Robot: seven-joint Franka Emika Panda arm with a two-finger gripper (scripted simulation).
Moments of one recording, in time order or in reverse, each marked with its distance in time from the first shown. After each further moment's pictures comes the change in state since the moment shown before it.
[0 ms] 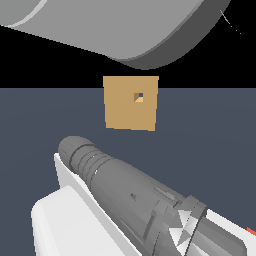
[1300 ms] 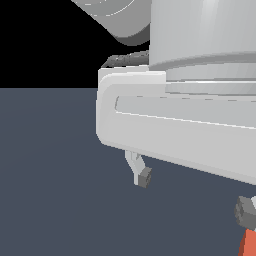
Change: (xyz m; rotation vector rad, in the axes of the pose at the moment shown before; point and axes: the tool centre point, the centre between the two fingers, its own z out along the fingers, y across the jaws) arm 0.097 -0.071 -0.045 0.000 -0.004 -0.294
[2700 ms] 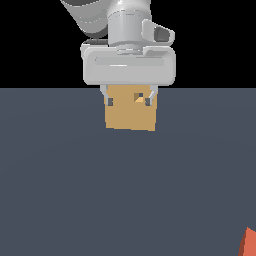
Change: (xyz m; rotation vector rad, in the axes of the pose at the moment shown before) arm 0.158 -0.152 -0.064 0.001 0.001 -0.535
